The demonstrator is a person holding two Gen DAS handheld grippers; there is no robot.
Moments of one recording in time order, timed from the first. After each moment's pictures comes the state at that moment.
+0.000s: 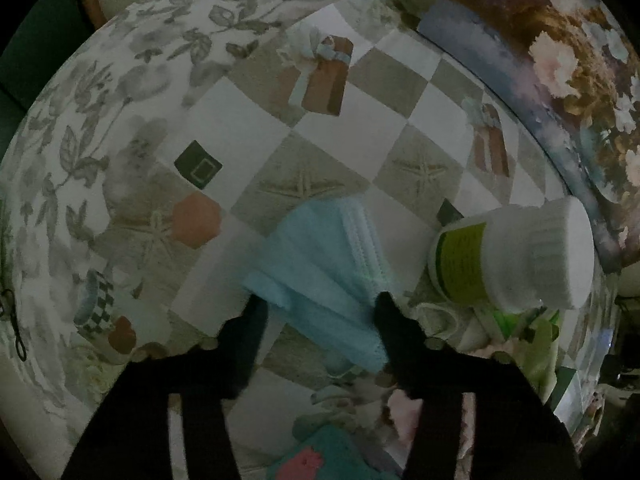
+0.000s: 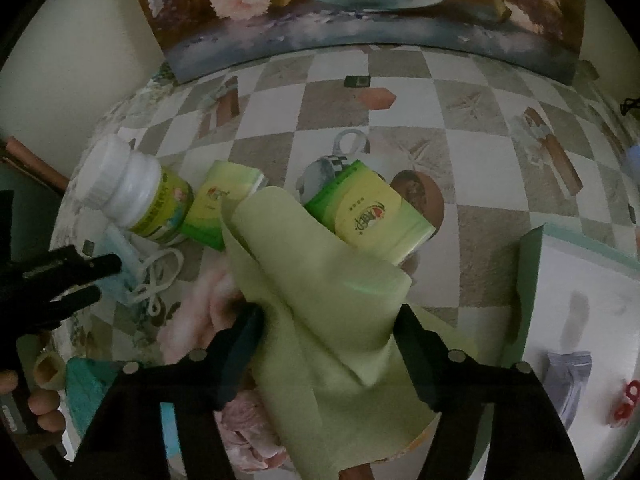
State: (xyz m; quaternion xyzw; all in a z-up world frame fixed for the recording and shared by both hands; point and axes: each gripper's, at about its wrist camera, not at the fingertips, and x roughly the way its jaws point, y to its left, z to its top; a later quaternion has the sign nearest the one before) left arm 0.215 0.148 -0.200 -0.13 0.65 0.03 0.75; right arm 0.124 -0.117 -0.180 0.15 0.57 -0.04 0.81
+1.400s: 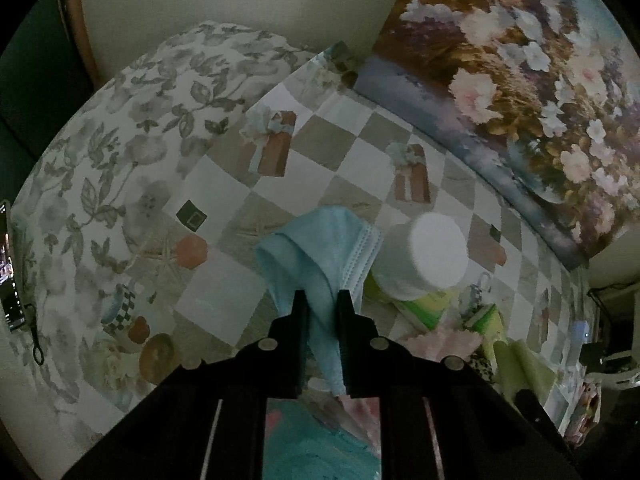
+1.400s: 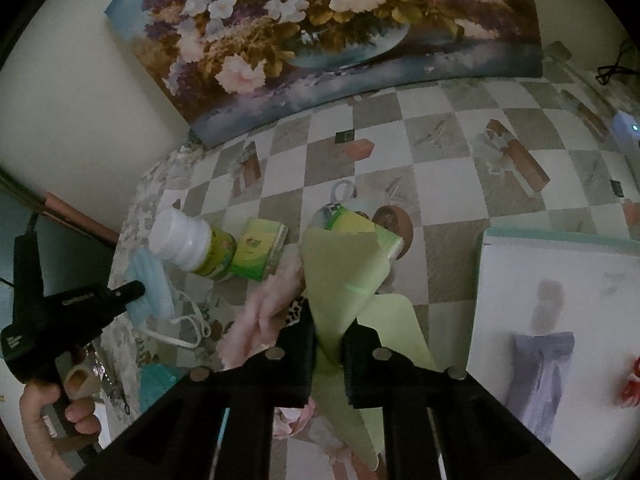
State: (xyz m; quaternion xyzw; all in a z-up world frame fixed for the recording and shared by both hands) left arm 0.182 0.126 -0.115 -0.12 0.58 -0.01 0.81; right arm 0.085 -0.158 -0.128 0.24 0.49 -0.02 0.83
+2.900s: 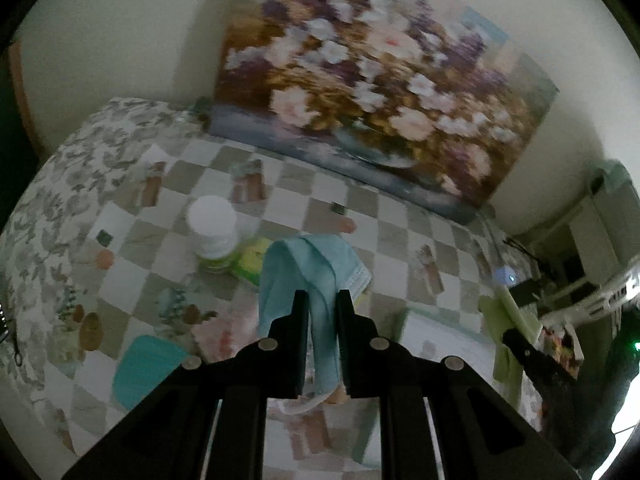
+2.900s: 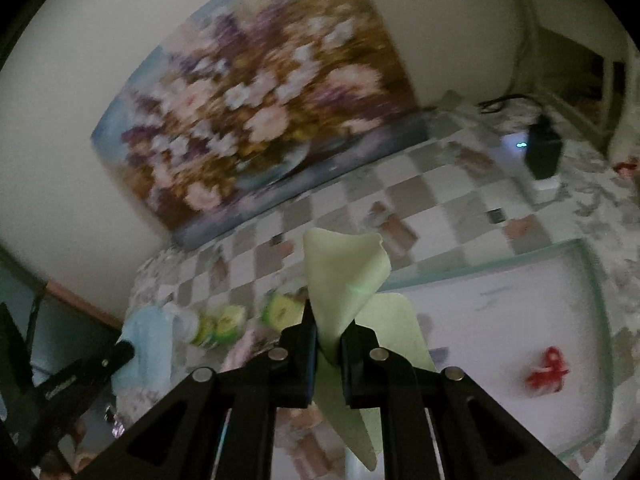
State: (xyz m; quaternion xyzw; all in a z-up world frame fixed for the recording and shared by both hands) left arm 0.089 -0.007 -0.025 -0.08 0.50 -0.14 0.85; right arm -0.007 -0.262 -0.050 0.30 0.38 -0.14 0.87
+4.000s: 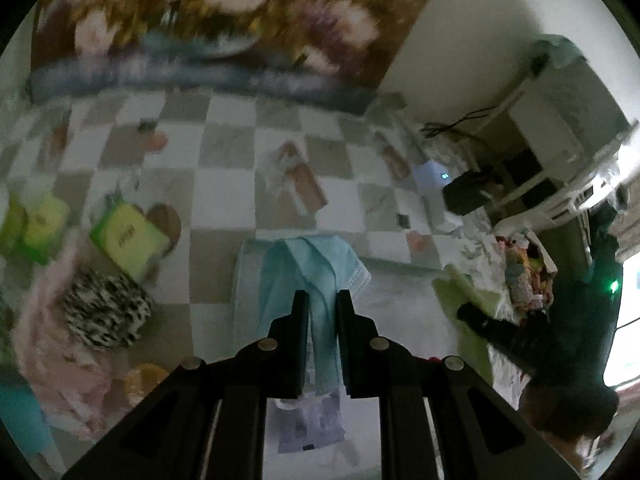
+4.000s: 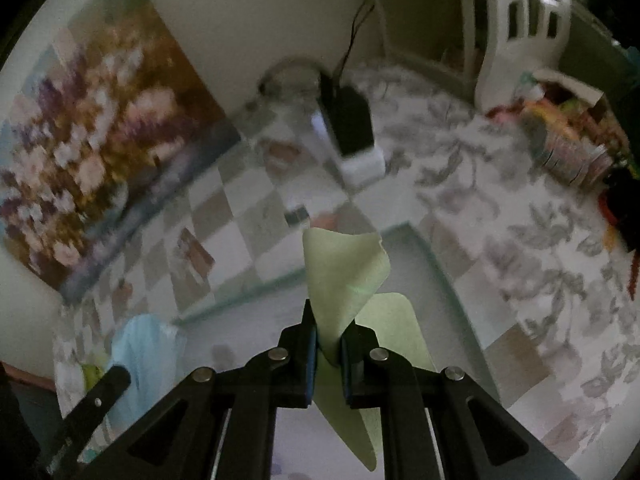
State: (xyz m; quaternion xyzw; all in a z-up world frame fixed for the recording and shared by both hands) left arm 0.081 -0.174 -0.127 -0.04 0.57 -0.30 0.76; right arm -0.051 -0.384 -0.126 0.33 0.44 -0.29 0.78
